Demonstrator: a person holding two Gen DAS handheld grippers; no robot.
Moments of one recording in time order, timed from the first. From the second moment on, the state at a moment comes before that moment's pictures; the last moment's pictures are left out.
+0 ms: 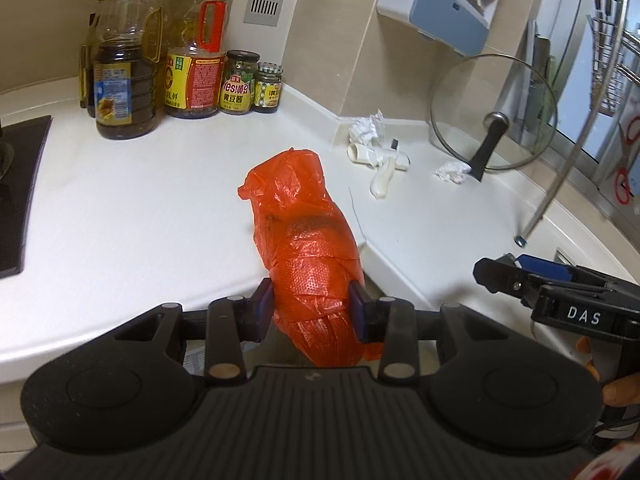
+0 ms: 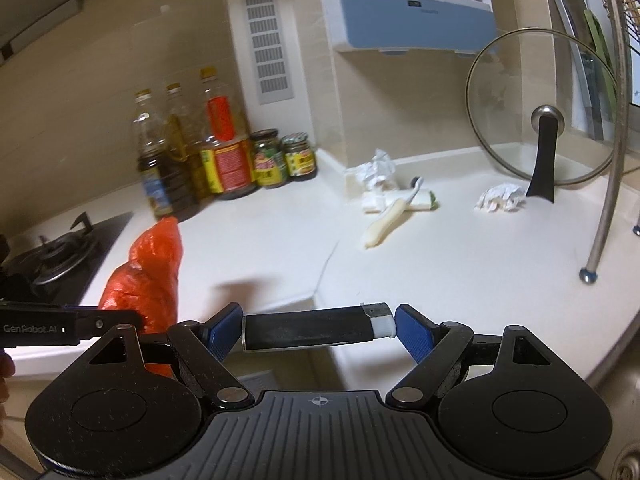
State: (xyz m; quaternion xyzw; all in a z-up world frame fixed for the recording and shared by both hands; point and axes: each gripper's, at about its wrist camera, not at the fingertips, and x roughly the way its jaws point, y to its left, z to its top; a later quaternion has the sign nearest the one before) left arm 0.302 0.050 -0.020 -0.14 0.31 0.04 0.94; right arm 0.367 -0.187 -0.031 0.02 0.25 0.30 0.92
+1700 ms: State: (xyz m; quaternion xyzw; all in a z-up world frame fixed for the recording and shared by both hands) left arm 0.272 0.056 -0.218 -0.17 0.53 0.02 0.83; right arm 0.323 -0.146 -0.233 0.01 0.44 0.24 0.87
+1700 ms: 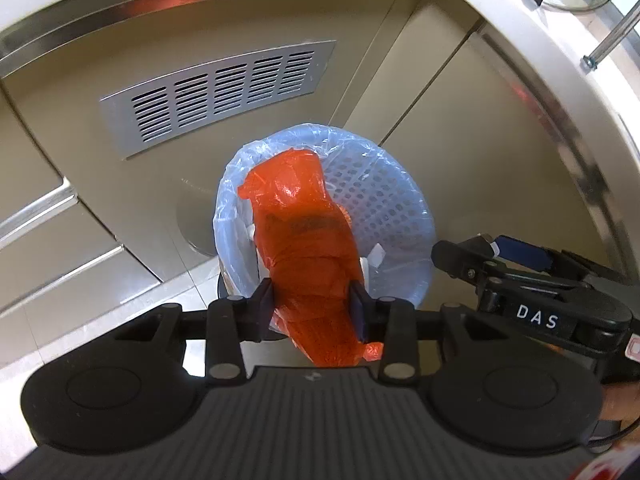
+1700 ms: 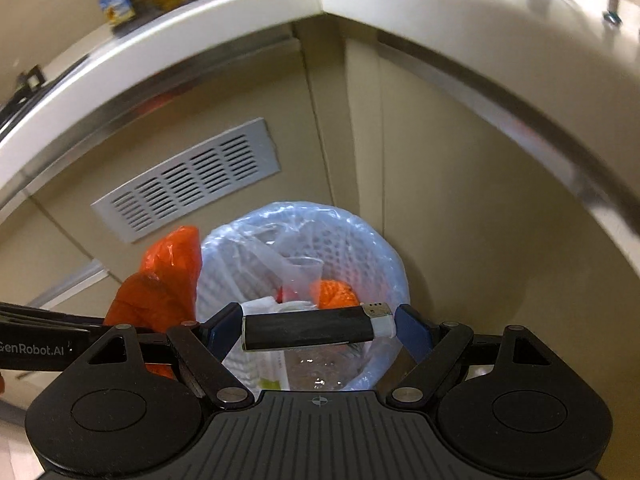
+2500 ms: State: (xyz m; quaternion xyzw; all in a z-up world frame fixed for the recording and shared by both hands) left arm 0.335 0.056 -0.256 -0.06 0.55 -0.03 0.83; right arm 0.353 -0.140 -0.265 0.05 0.45 0.19 0.87
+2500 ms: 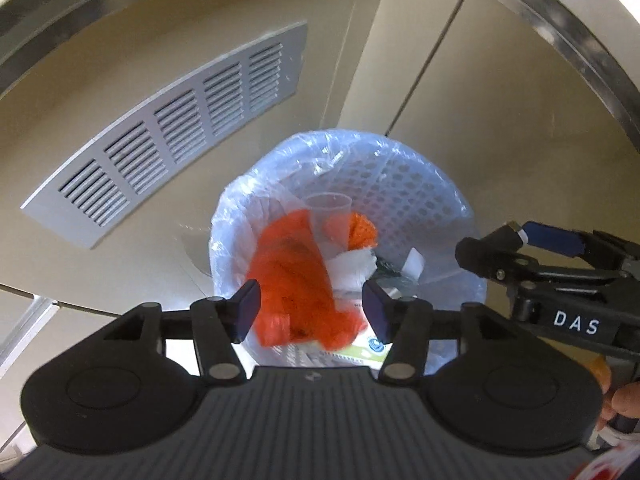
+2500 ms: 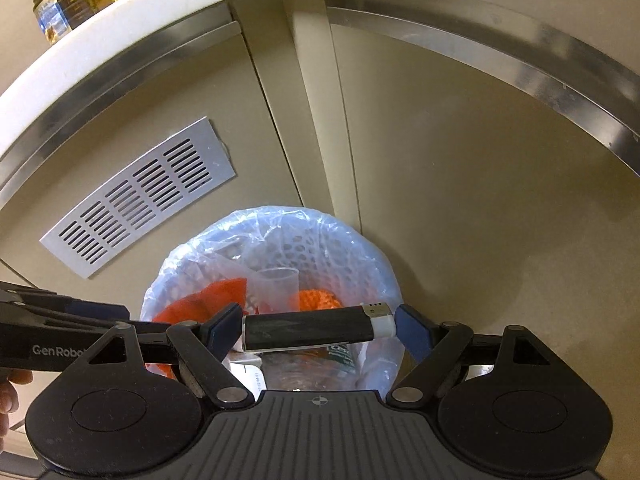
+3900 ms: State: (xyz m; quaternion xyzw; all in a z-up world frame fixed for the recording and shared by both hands) left arm 0.299 0.062 -0.228 -0.13 0.52 0.02 0.84; right arm 0.344 -0.139 -0.251 0.09 0.47 0.20 0.85
